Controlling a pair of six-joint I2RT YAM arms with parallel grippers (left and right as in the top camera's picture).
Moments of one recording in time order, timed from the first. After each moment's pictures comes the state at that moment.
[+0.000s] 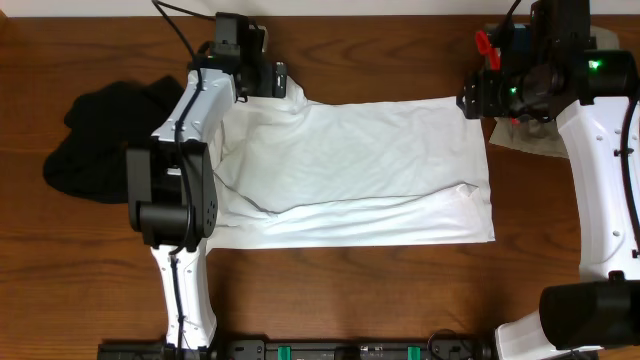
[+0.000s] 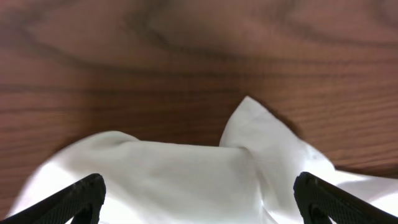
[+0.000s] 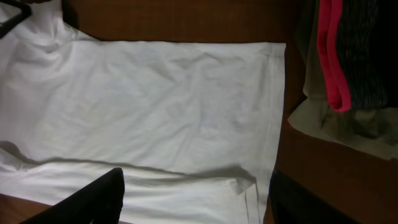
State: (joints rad) left arm -0.12 2.26 1.77 -0.52 0.13 -0.03; right arm 0.03 1.70 1.79 -1.21 -0.18 0.01
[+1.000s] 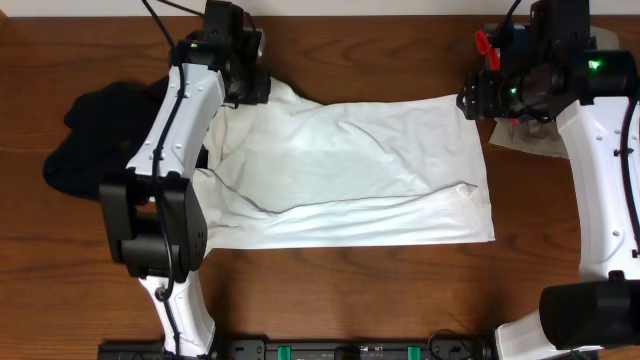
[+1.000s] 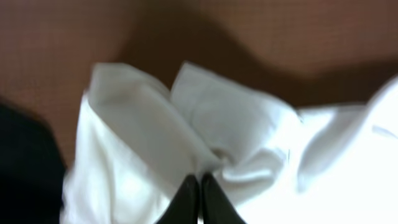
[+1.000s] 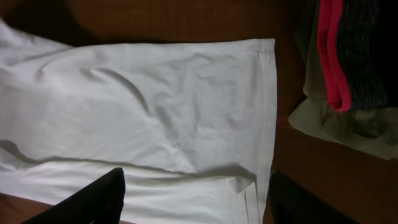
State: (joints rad) left arm -0.13 2.04 1.79 -0.94 0.13 -0.03; right arm 0.03 1.70 1.79 -1.21 -0.18 0.01
